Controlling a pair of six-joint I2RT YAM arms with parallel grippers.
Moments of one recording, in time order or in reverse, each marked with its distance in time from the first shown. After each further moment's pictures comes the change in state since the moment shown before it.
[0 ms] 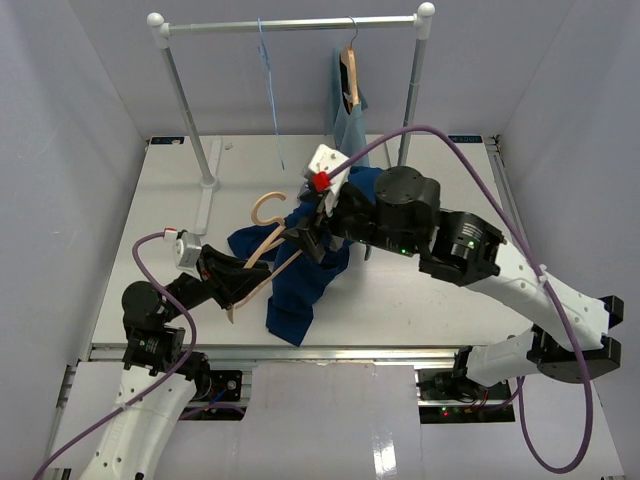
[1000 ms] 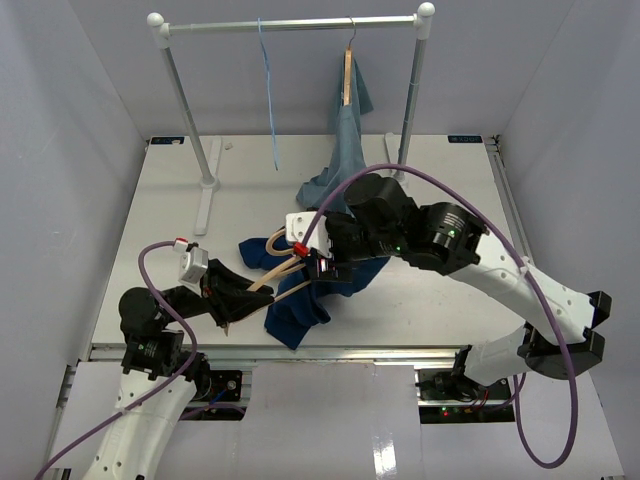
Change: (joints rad) left arm -0.002 -0.035 -0.010 0.017 0.242 -0.033; right arm -0.062 0.032 0.007 -0.386 -0.251 -0.496
